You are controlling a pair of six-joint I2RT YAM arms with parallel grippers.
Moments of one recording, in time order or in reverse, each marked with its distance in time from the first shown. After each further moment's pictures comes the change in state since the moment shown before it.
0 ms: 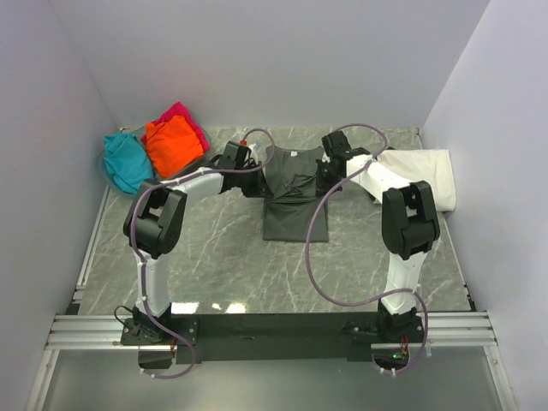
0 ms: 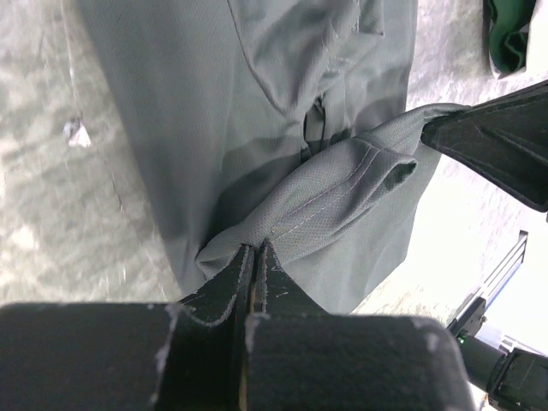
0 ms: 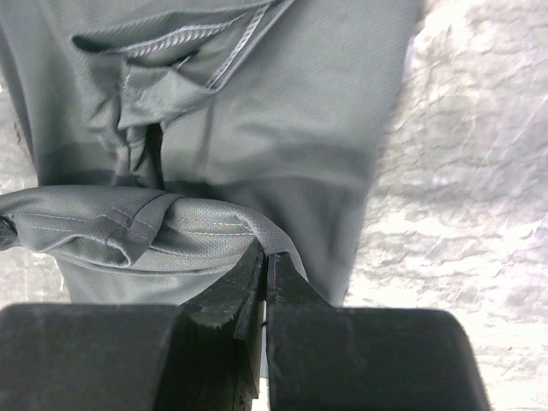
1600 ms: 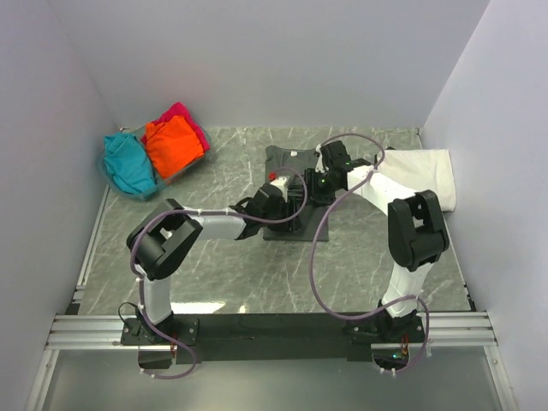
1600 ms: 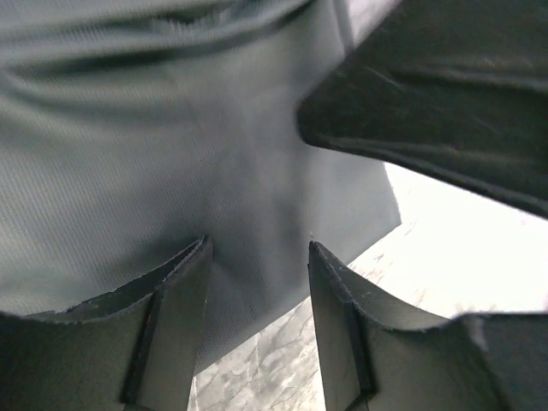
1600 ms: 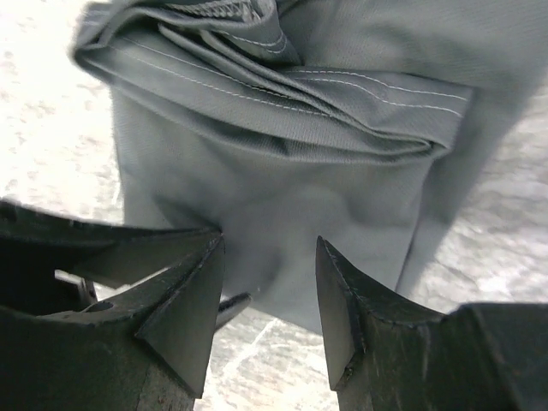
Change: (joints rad) left arm -0.336 -0.115 -0.320 0.373 -0.336 -0.053; right arm 0.041 -0.122 -0.153 0.066 -0.196 -0.014
